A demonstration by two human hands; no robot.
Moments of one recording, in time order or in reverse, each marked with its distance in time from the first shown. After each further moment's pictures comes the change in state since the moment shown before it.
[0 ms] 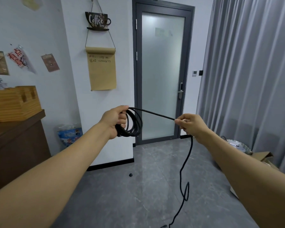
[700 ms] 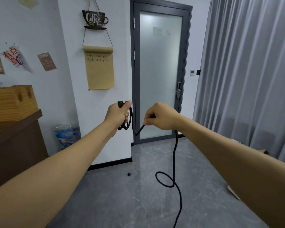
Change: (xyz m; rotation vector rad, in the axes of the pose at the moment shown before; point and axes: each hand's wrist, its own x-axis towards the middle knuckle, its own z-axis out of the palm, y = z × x) left_hand 0.004 -0.005 0.013 0.450 0.089 0.353; right_hand -0.018 -0.085 0.049 -0.678 -0.312 -0.453
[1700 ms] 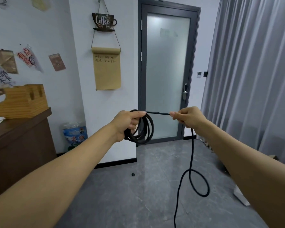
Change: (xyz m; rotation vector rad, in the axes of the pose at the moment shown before) left_hand -0.032 0.010 -0.006 -0.136 -0.285 -0.251; right_hand -0.017 0.064 0.000 0.624 0.252 0.429
